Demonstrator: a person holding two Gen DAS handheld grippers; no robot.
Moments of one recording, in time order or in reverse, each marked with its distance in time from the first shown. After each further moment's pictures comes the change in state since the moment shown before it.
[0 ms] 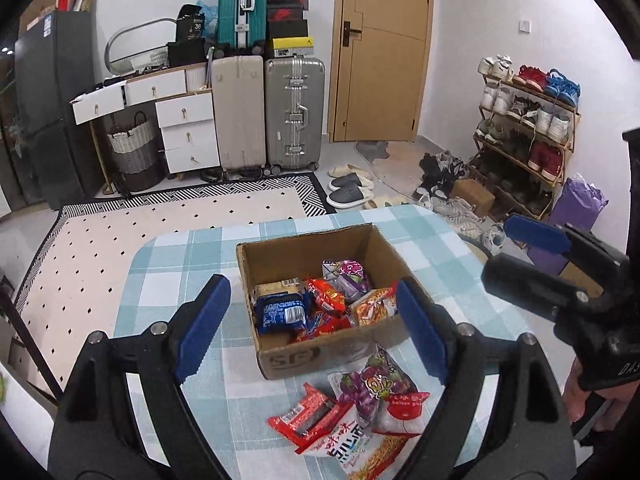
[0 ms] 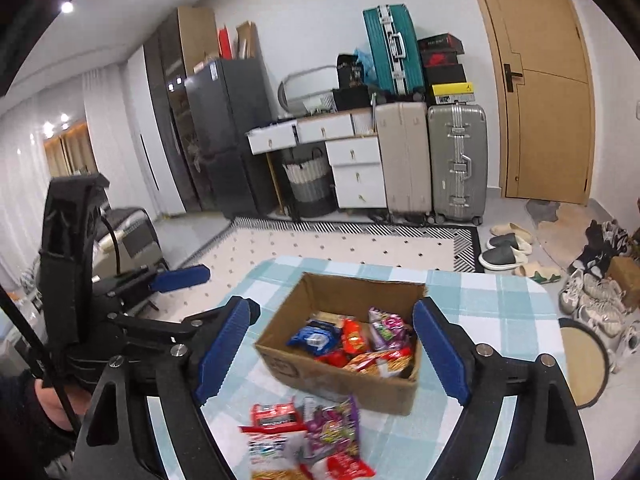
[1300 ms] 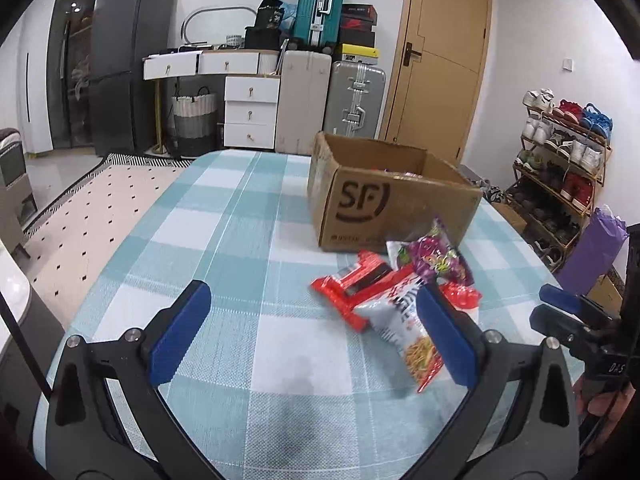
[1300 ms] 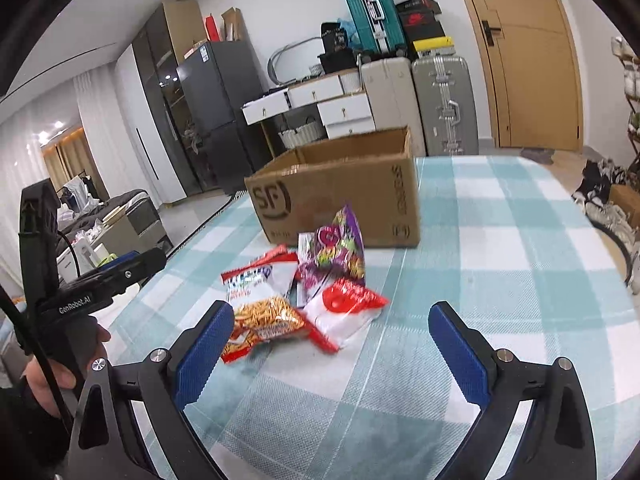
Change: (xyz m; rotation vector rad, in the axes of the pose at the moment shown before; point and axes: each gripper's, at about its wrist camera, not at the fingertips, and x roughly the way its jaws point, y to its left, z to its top) left arm -0.036 0.040 -0.216 -0.200 -0.062 0.128; right arm -0.017 -0.009 -0.205 0.081 0.092 0.011
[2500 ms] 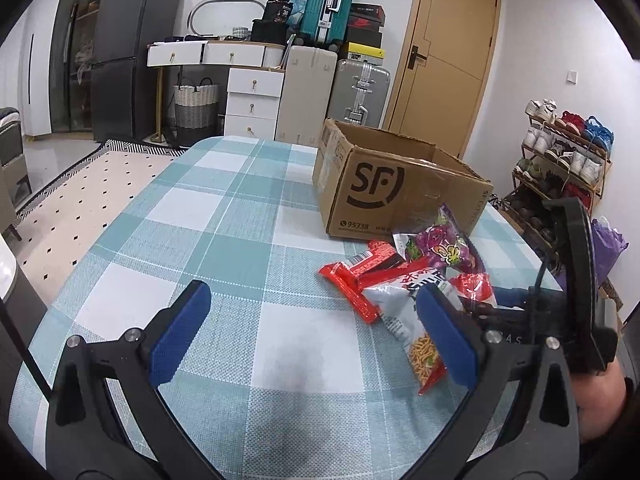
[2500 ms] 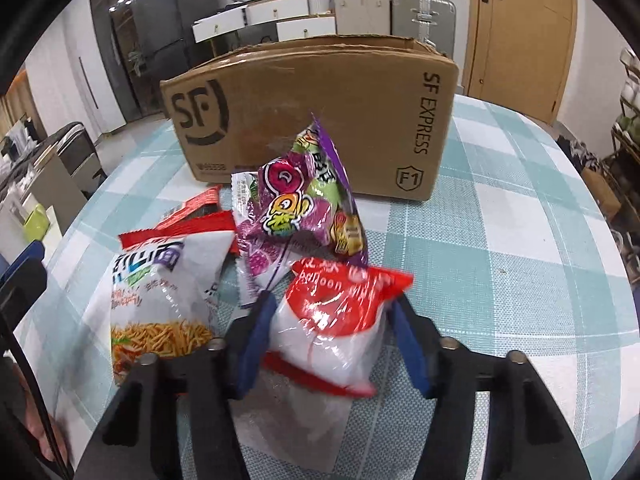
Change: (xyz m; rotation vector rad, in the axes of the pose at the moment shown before) left arm 0.022 0.017 -0.015 -0.053 -0.005 -0.020; right arm 0.122 0.020 0.016 -0.067 0.291 -0.246
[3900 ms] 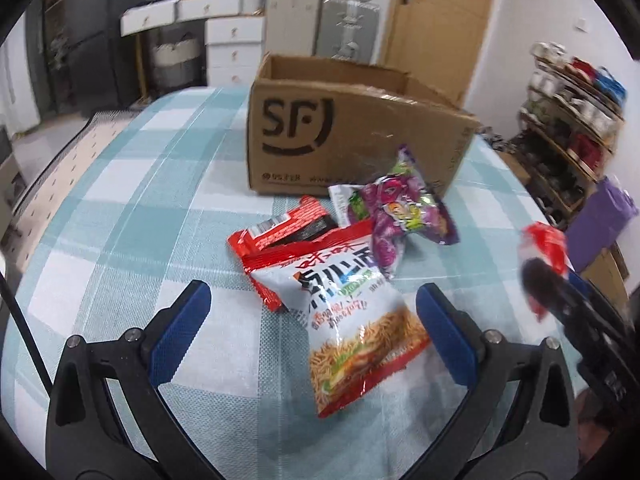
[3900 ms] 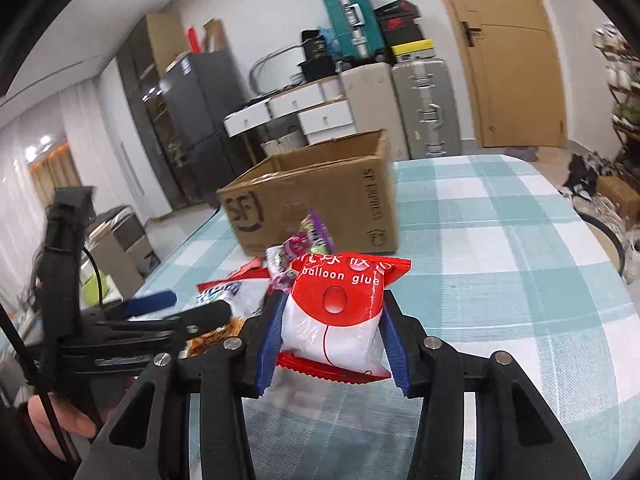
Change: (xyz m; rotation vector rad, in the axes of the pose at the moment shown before) left arm 0.070 -0.082 0.000 0.029 0.265 0.047; right arm -0.091 -0.060 -0.046 0.140 -0.336 0.191
